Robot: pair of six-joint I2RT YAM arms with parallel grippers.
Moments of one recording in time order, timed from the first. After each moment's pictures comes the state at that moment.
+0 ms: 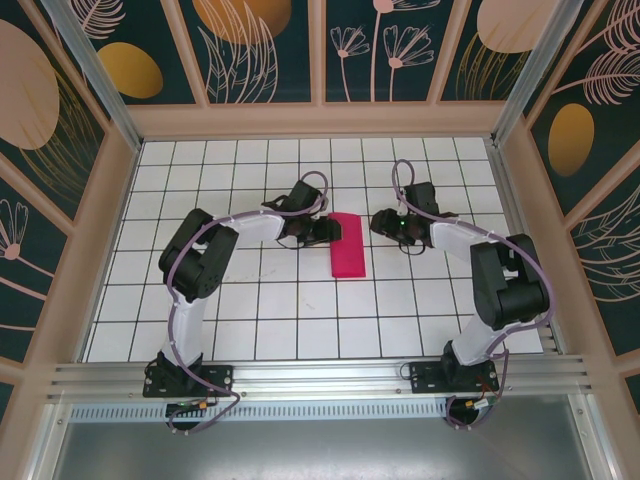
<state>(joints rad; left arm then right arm) -0.62 2.09 1.34 -0.23 0.37 -0.66 0.26 1.65 0.89 -0.16 -0.31 0.54</state>
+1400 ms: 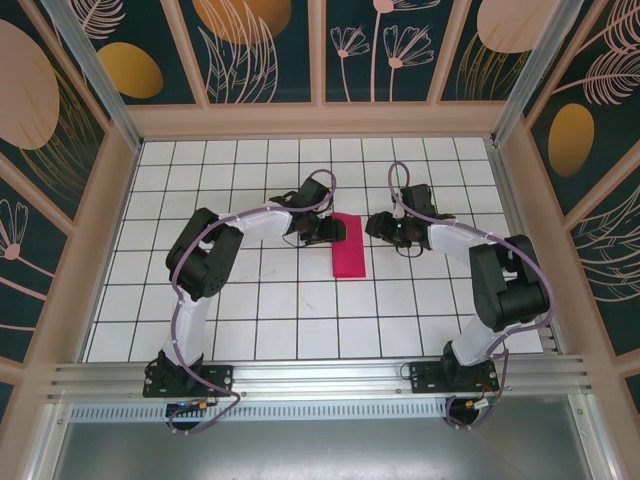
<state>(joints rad) -0.65 2.13 1.44 -0.36 0.31 -0.63 0.29 1.65 0.88 -0.16 -0.35 0.55</state>
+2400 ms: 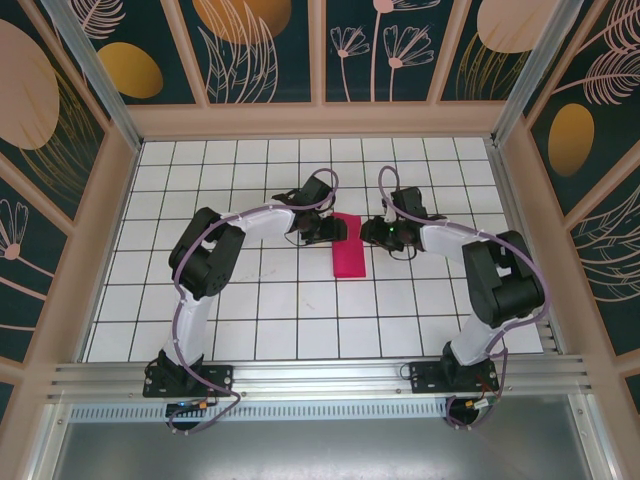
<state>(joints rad) -0.66 2.15 1.48 -0.41 0.29 -0.63 0.35 1.69 0.89 -0.16 -0.38 0.56</state>
